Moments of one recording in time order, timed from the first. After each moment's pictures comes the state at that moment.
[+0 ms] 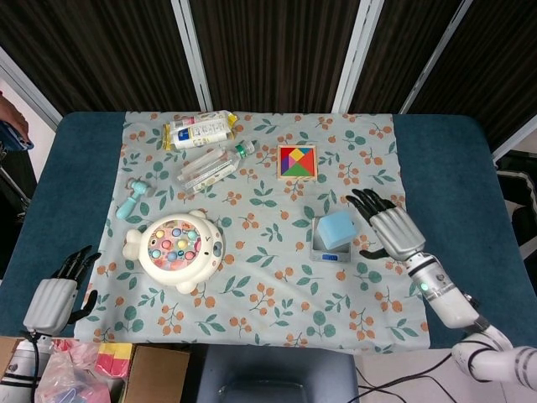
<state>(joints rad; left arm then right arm) -0.19 -1.20 0.00 -1.58 1.52 1.36 0.04 0.58 -1.19 0.10 -1.54 -1.41 1.08 -0.09</state>
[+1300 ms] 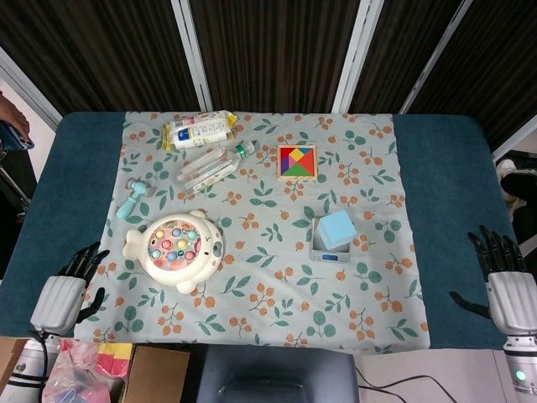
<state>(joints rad) -0.20 -1.19 -0.01 -1.67 1.53 1.37 0.16 0.09 -1.14 0.02 -1.55 -1.50 1.60 -0.02</state>
